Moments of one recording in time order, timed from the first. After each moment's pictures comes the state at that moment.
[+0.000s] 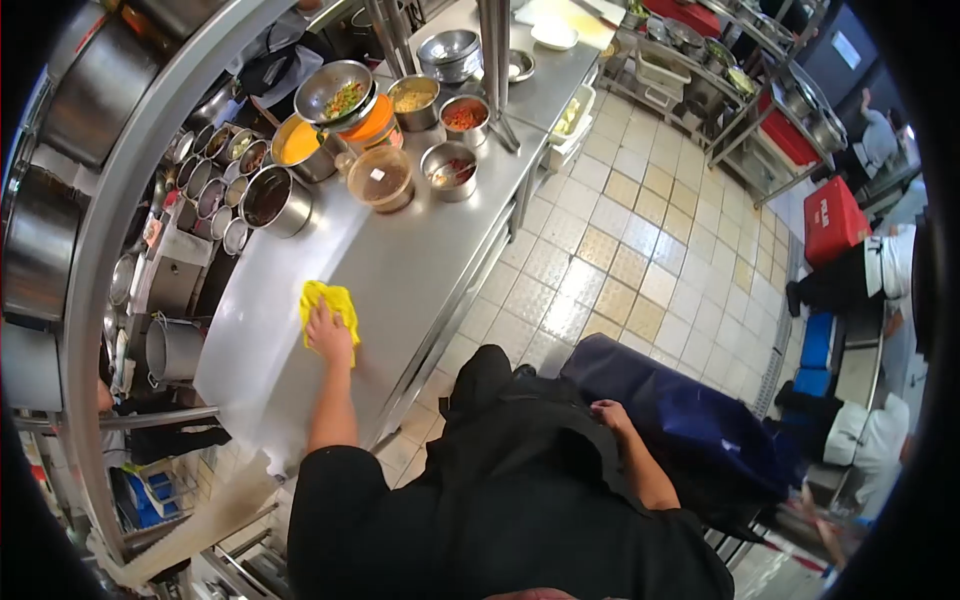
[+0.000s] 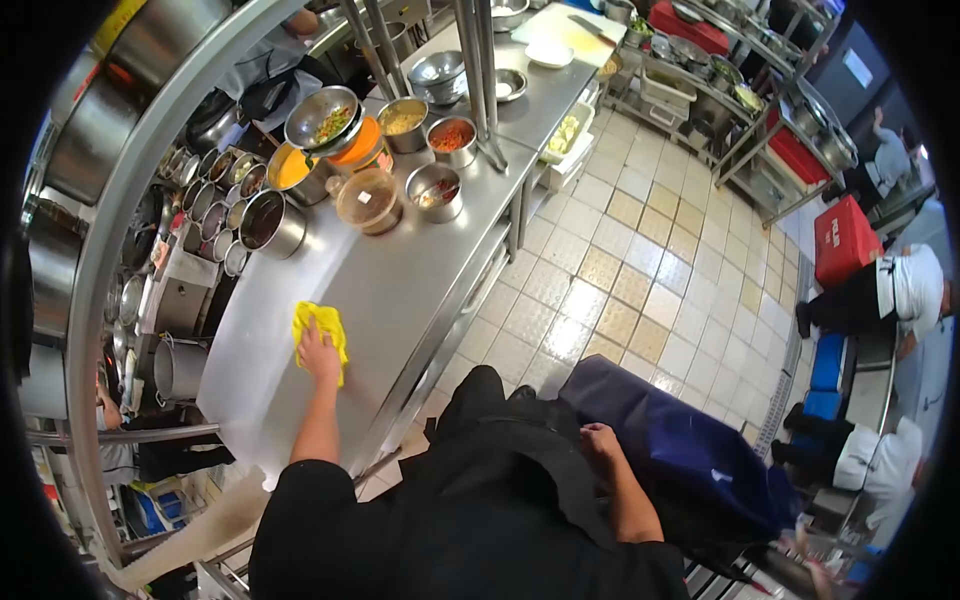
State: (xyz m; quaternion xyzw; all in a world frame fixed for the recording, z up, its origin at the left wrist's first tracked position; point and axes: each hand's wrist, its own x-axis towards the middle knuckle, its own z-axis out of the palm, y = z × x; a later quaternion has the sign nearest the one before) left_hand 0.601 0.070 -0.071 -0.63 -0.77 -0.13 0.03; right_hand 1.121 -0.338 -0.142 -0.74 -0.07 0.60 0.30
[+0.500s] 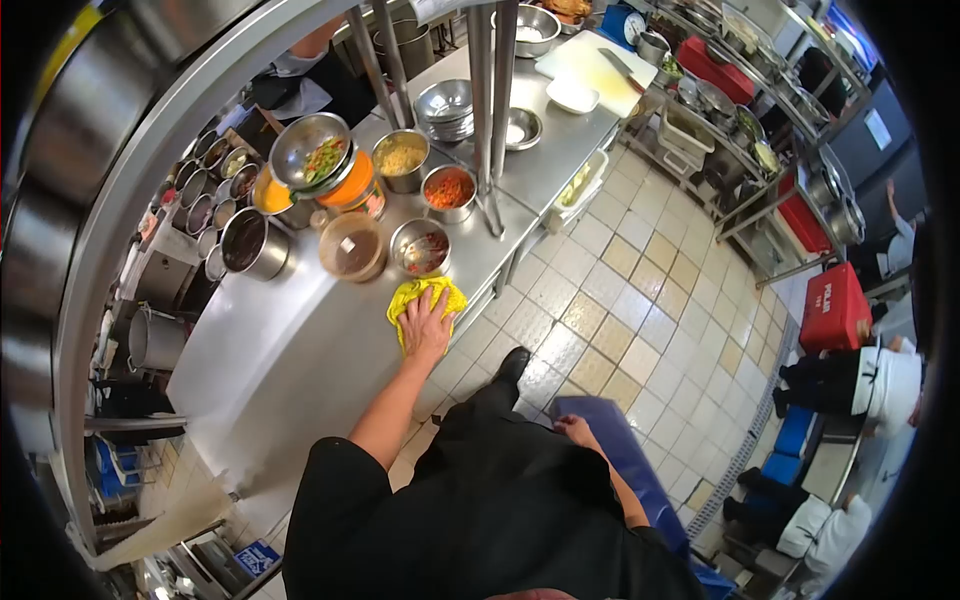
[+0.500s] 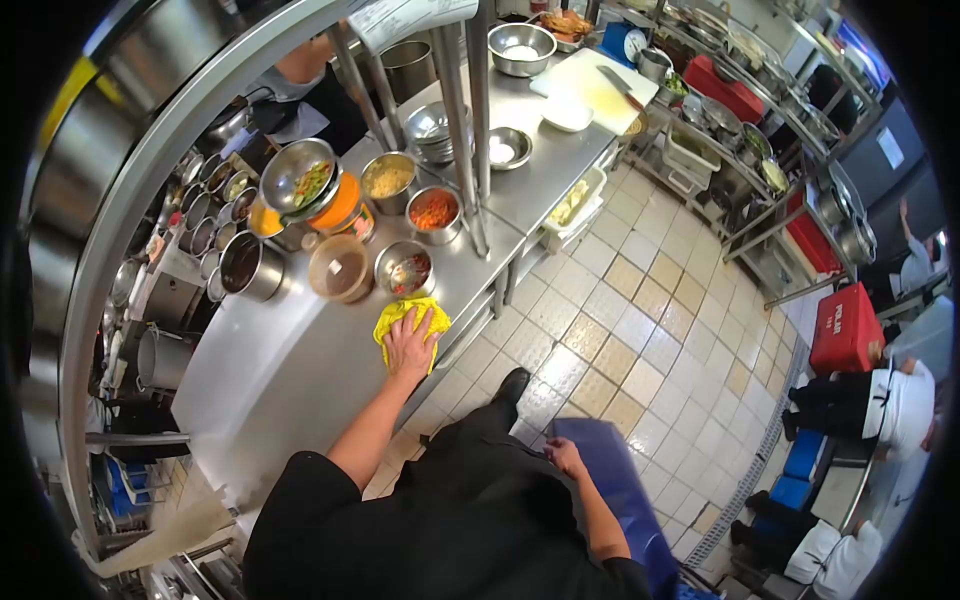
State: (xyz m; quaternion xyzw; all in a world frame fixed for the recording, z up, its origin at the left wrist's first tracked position) left_hand 0.928 0.142 -0.031 -0.80 -0.59 -0.14 -0.04; right_hand 1.253 -0.179 -0.204 -0.74 -0.32 0.56 0.20
